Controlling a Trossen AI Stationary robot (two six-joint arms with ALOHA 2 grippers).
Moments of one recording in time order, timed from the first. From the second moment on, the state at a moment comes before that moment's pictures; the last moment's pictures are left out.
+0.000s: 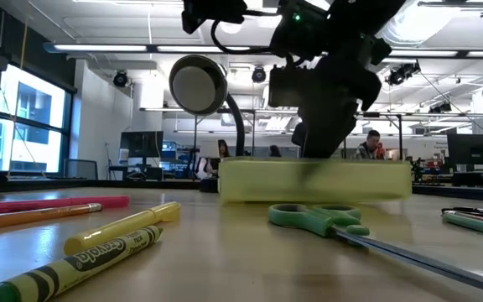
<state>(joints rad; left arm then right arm) -0.04 1.41 1.29 -0.45 -0.08 -0.22 0.04 1.77 1.05 -0.37 -0.17 0.19</state>
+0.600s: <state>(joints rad) -0.04 1.41 1.29 -0.46 -0.10 -0.25 0.06 1.58 1.05 -0.47 -0.06 0.29</state>
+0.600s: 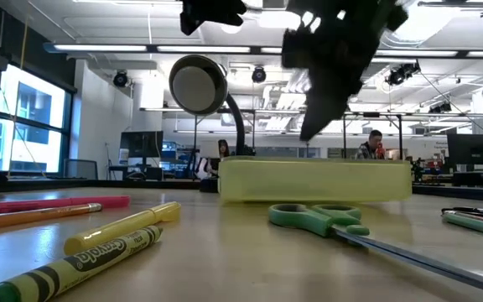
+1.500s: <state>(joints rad) -0.04 1.41 1.29 -0.47 -0.13 -0.27 0.60 1.66 1.05 -0.83 -0.11 1.31</state>
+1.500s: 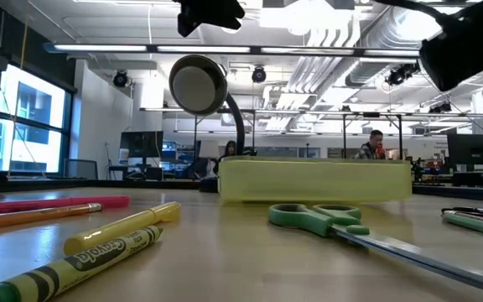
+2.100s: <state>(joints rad) -0.04 1.41 1.29 -0.47 -0.14 -0.30 0.65 1.74 1.05 -0.73 -0.09 1.39</state>
